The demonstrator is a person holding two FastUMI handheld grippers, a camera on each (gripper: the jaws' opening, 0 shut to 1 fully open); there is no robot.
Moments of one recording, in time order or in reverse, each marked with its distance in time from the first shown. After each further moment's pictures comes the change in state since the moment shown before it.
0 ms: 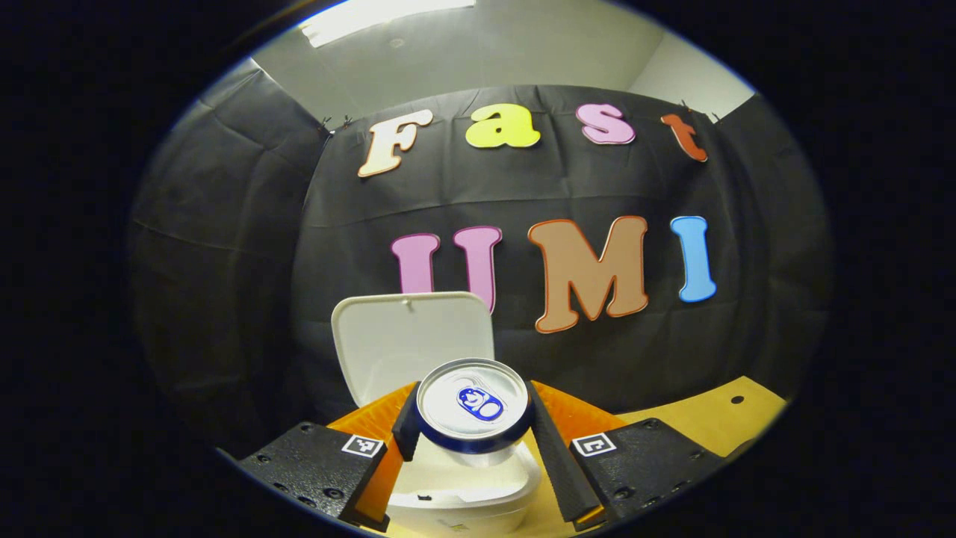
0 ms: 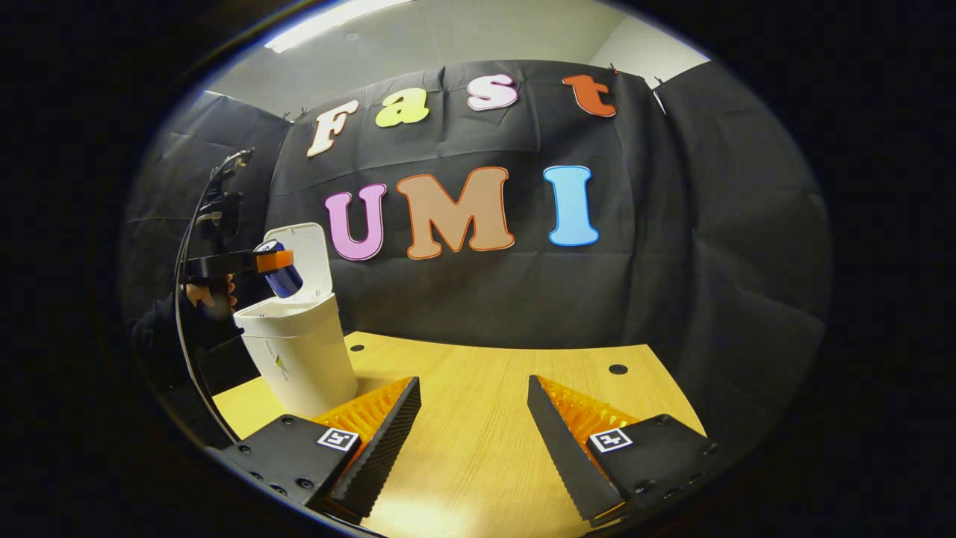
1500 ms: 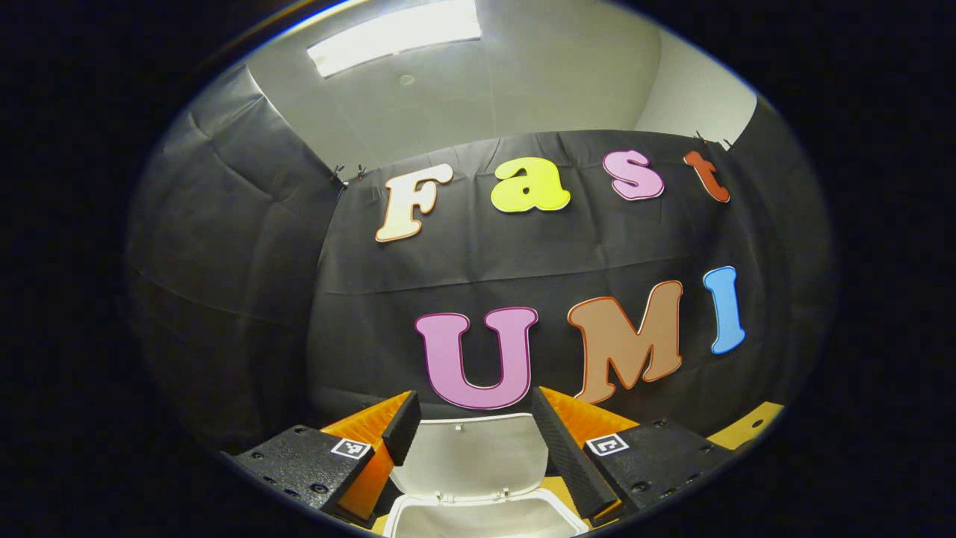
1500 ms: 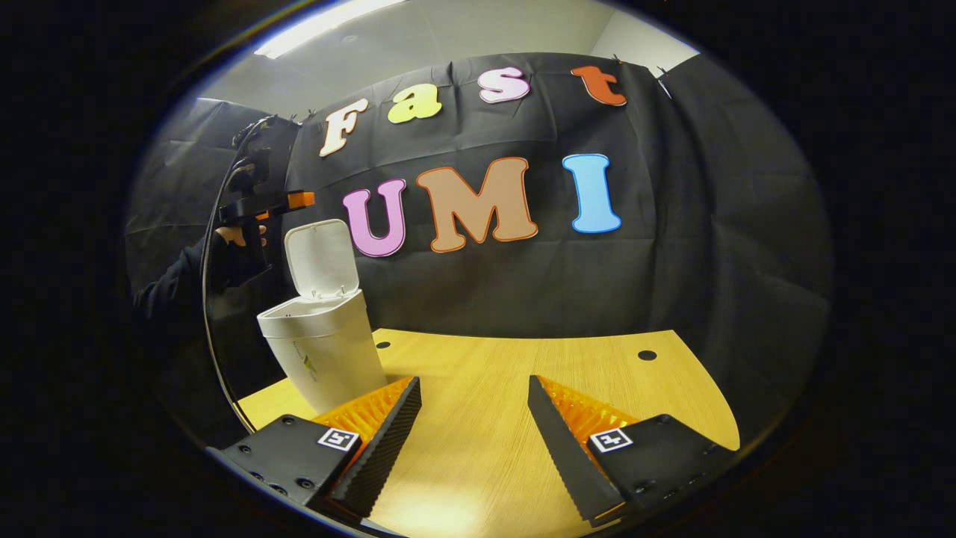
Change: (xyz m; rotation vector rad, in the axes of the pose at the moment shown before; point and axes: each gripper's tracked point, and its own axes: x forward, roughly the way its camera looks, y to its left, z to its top) left arm 0.055 0.041 0.140 0.015 -0.244 0.018; right arm 0.000 0.046 -0.013 0.039 0.027 0.071
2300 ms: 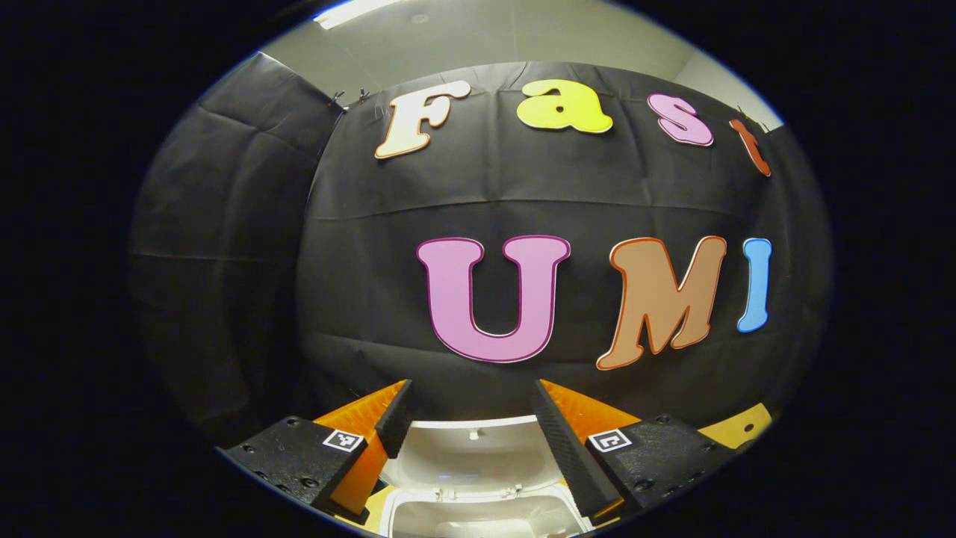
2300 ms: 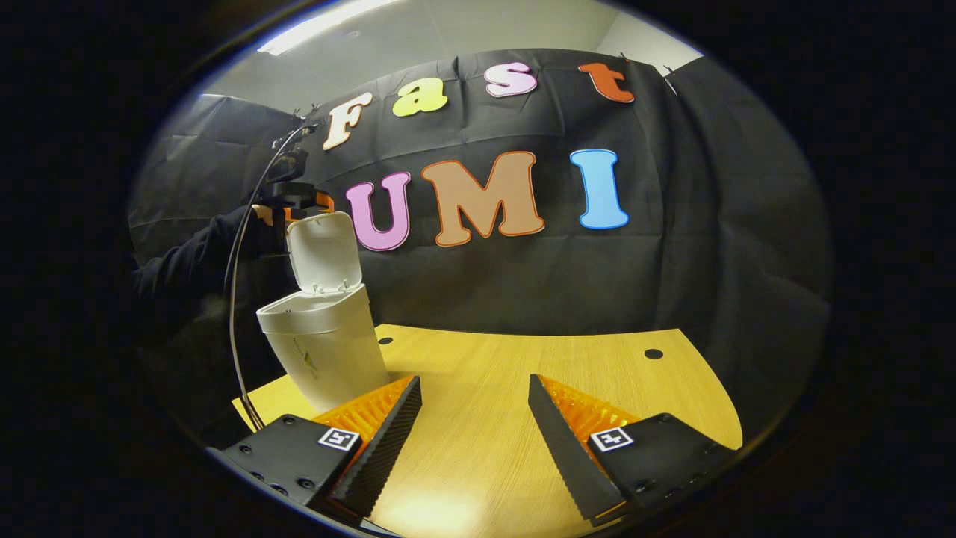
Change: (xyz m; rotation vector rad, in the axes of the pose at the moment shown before) left arm 0.061 0.023 -0.067 -0.052 0.312 0.040; right arm 0.014 0.011 -0.004 -0.021 0.018 0.017
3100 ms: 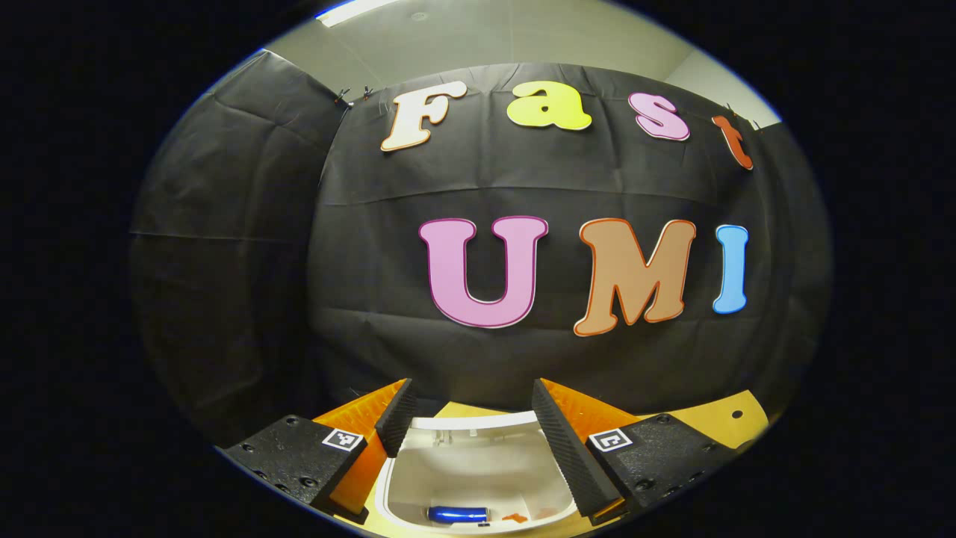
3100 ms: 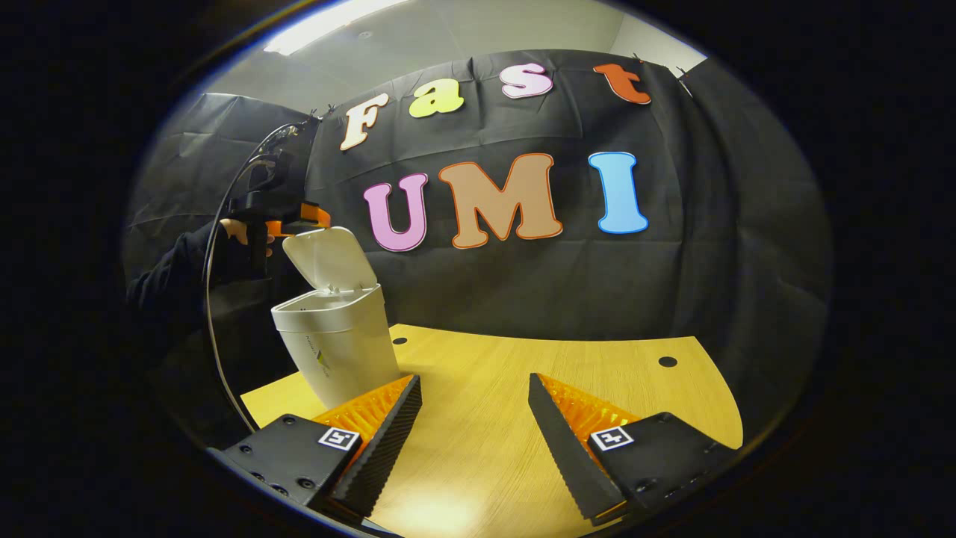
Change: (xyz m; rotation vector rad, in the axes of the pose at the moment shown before) left arm -0.100 -0.014 -0.050 0.009 0.059 -0.013; right arm 0.004 0.005 0.004 -0.027 -0.008 0.076
